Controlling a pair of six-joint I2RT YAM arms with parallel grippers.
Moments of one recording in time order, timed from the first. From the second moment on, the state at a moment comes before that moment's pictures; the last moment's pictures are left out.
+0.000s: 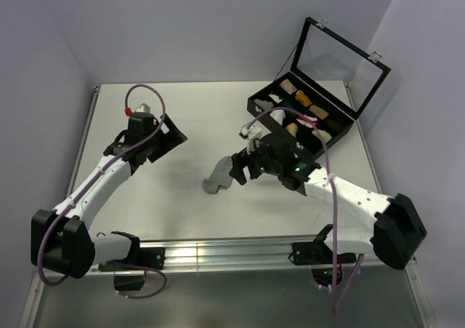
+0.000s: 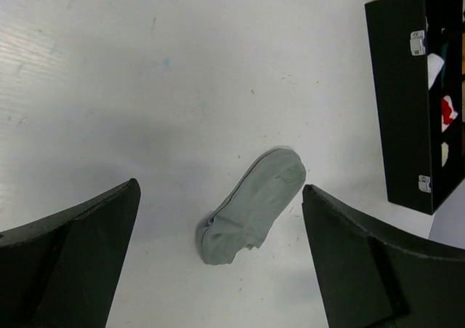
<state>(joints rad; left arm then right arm) -0.32 1.26 0.93 -0.36 0.00 -0.82 0.68 1.17 0.77 -0.12 -0.18 0.14</state>
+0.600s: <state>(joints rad) -0.10 1.01 0.79 -0.44 -0.01 -0.62 1.08 1.73 1.02 -0.11 0.22 0.01</state>
